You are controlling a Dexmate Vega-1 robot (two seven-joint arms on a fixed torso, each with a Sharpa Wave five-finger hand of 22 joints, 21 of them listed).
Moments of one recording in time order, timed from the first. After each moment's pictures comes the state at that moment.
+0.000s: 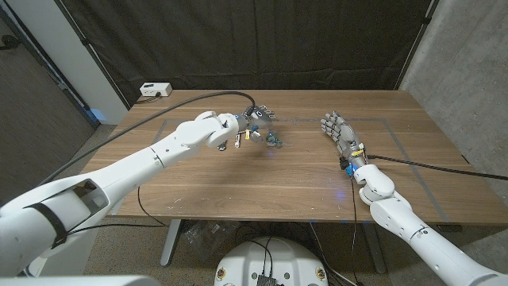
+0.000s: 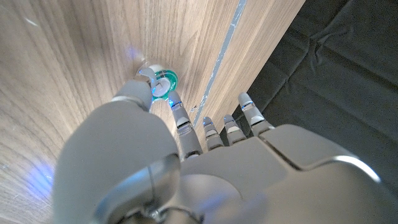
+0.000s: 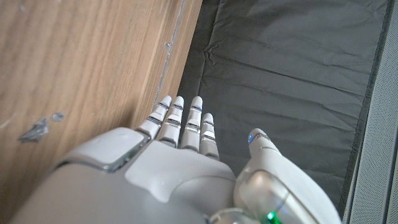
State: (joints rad) left arm 0.43 0.69 0.91 -1.69 1.17 -0.13 -0.28; left_hand 0.91 -0.06 0.48 -0.14 0.25 0.65 -0.20 0.30 0.20 0.10 -0.10 0.20 0.19 0.00 0.03 0.19 0.19 -0.05 0.10 0.66 0.19; right arm -1.03 -0.53 -0.36 -1.44 0.60 0.40 -0.05; right_hand 0.25 0.11 0.36 0.00 0.18 0.23 0.02 0.19 0.18 0.36 0.07 0.24 0.18 0.26 0.11 0.19 0.17 0.14 0.07 0.35 0.20
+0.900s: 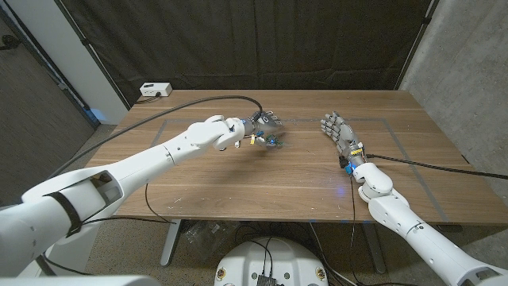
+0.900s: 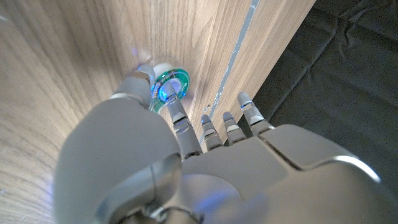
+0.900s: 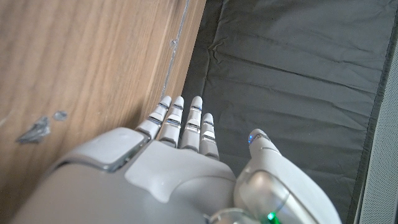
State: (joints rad) left arm 0.36 0.63 1.01 -1.54 1.20 -0.17 -0.17; left_hand 0.95 -0.07 0.45 -0.14 0.26 0.83 -0.14 0.37 0.21 0.15 -0.13 0.21 0.19 0.02 0.00 0.21 0.20 -0.03 0.08 0.66 0.19; right arm -0.99 -0.51 -0.37 -1.37 0.61 0.39 -0.02; right_hand 0.25 0.12 0.36 0.00 0.18 0.23 0.02 0.19 0.18 0.36 0.07 0.24 0.18 0.27 0.11 0.19 0.17 0.14 0.07 0.34 0.20
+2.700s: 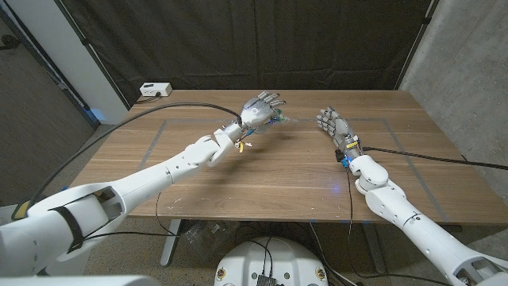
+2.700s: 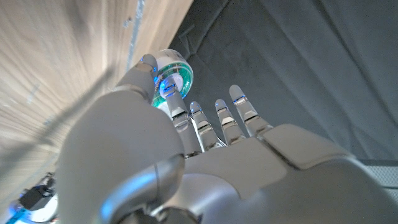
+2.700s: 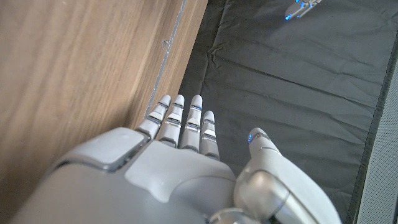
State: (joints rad) left arm 0.45 0.61 1.00 -1.37 1.16 0.05 0.69; left_hand 1.00 0.02 0.41 -0.12 0.20 1.02 -0.10 0.45 0.19 0.38 -0.18 0.25 0.19 0.23 -0.04 0.26 0.20 0.10 0.02 0.69 0.19; right arm -0.95 -0.53 -0.39 -1.42 0.57 0.33 -0.06; right_hand 0.25 0.12 0.38 -0.02 0.18 0.27 0.01 0.20 0.18 0.38 0.08 0.24 0.18 0.29 0.11 0.19 0.17 0.15 0.09 0.34 0.20
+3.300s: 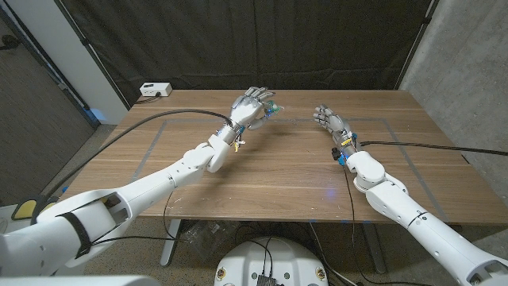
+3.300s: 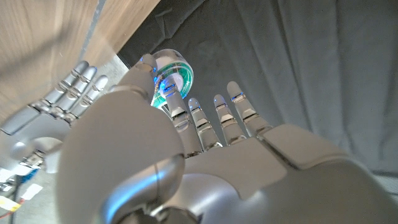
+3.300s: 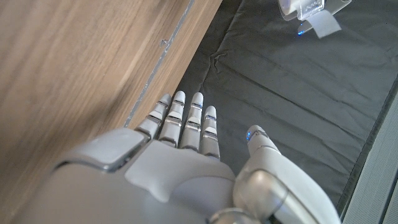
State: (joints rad) left arm 0.49 0.55 0.95 -1.26 0.93 -0.03 0.85; left_hand 1.00 0.02 0.40 -0.11 0.20 1.02 -0.10 0.45 0.19 0.45 -0.19 0.26 0.19 0.30 -0.04 0.27 0.21 0.15 0.01 0.71 0.19; right arm -0.98 -0.60 -0.42 -1.62 0.40 0.16 -0.24; right_hand 0.27 0.13 0.40 -0.03 0.19 0.31 0.02 0.21 0.18 0.42 0.07 0.24 0.18 0.32 0.09 0.19 0.17 0.16 0.09 0.34 0.20
